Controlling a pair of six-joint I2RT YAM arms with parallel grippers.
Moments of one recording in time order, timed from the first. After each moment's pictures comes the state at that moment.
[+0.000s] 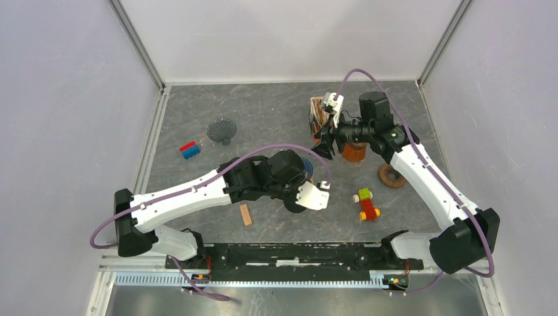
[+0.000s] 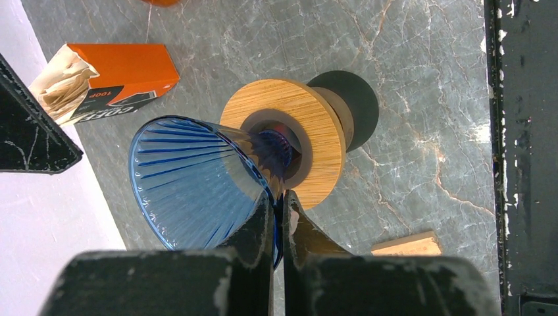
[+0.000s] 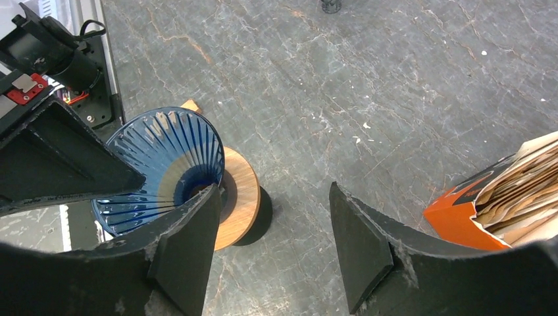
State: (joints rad) left arm -1.19 1.36 1.33 -0.83 -0.05 0.78; right arm 0.39 1.29 1.20 -0.48 -0.80 -0.29
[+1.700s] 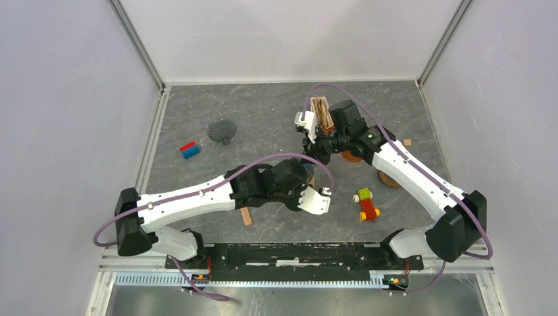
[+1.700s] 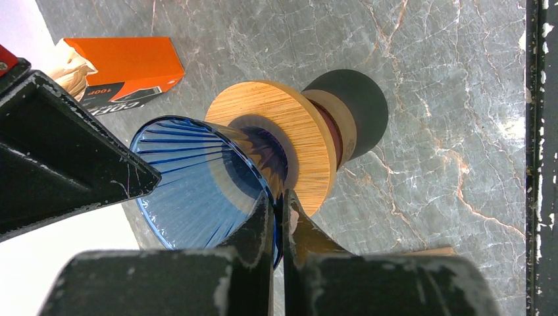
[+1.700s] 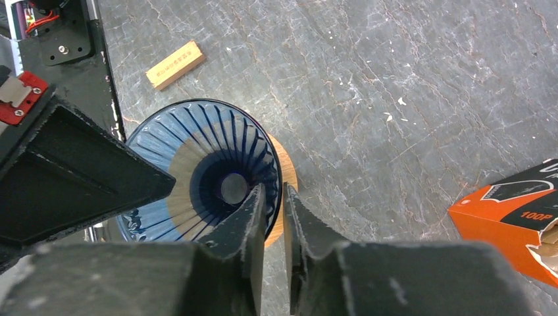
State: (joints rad) left arm -1.21 1.37 1.22 -0.71 -0.12 0.79; right arm 0.58 1.39 1.25 -0.62 -0.60 -0.43
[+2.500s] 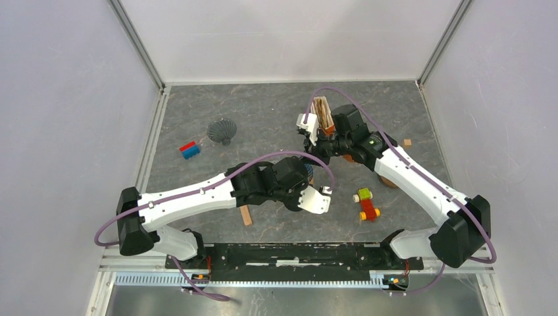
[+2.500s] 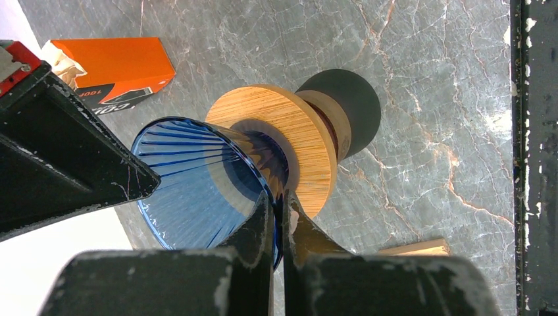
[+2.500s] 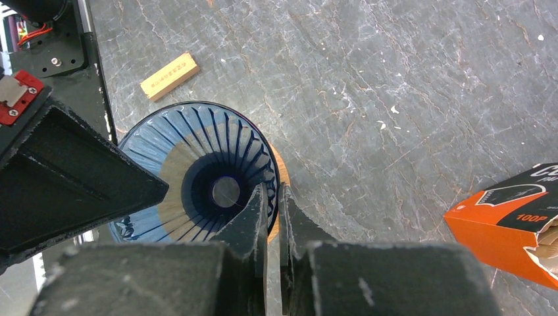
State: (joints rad) left arm -1.21 1.38 1.25 -0.76 -0.09 0.79; right arm 0.59 1.35 1.17 -0.53 -0.59 -0.40
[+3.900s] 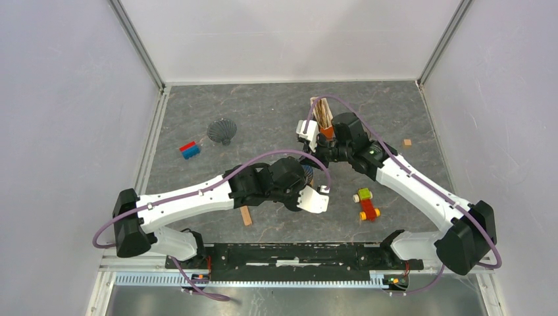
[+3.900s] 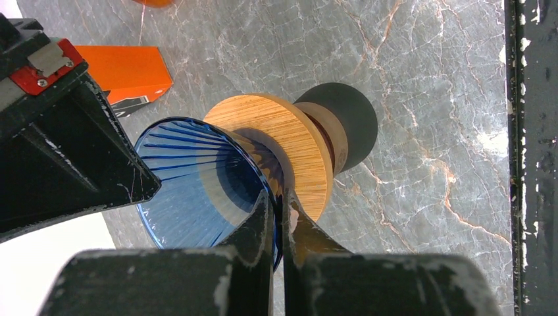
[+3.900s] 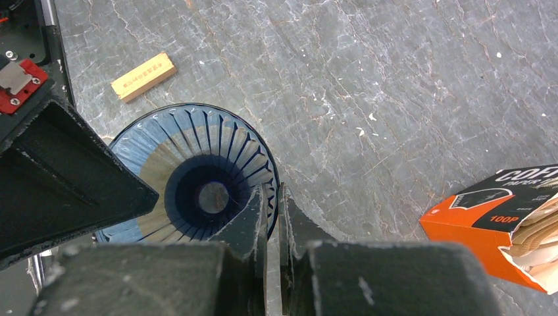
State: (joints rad) left arm -1.19 1.36 1.18 -0.68 -0.05 0.77; right arm 0.63 1.29 1.06 -0.40 -0.51 -0.43
